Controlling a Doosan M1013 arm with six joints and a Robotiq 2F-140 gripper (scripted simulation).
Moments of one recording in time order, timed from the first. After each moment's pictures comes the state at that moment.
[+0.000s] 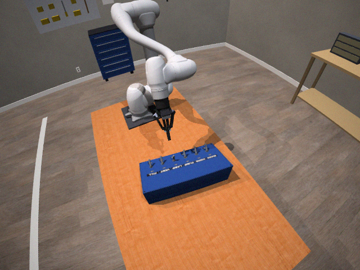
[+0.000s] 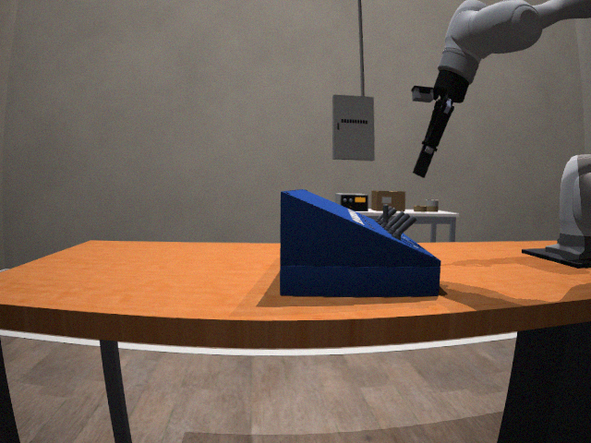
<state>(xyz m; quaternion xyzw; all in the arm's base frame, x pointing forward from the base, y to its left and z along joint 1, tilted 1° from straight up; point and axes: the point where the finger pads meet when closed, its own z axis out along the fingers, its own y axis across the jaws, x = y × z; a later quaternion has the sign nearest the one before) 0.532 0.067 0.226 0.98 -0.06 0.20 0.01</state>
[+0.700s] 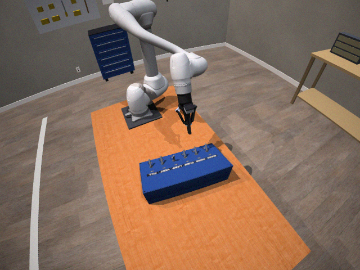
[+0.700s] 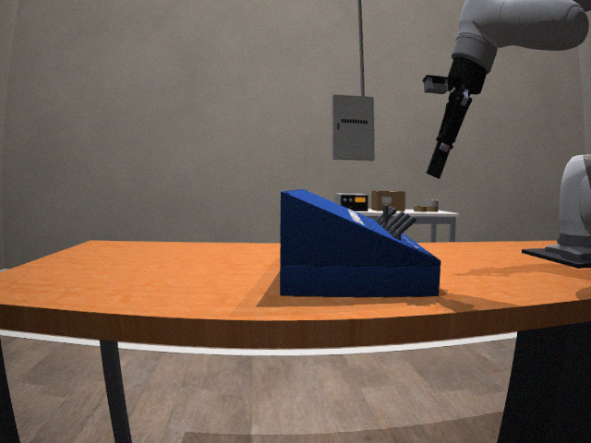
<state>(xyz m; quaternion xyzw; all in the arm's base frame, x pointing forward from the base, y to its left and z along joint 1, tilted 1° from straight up) 0.541 0.195 0.223 0.98 -0.06 0.19 0.01</state>
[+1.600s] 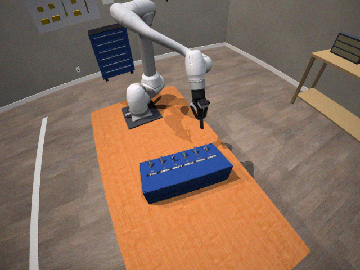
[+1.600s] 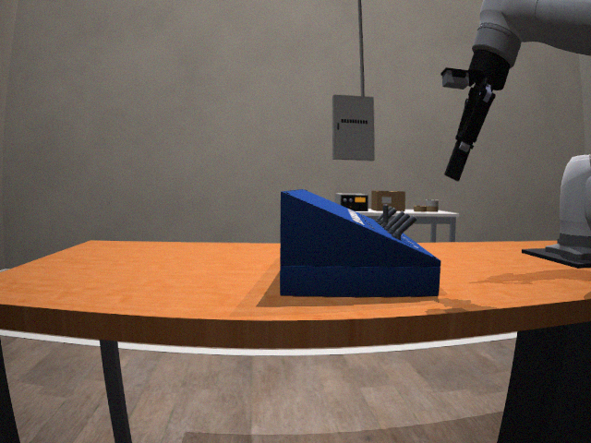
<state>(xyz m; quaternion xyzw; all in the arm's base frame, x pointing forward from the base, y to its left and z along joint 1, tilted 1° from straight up) 0.535 0.284 0.219 0.98 -0.06 0.20 0.01</state>
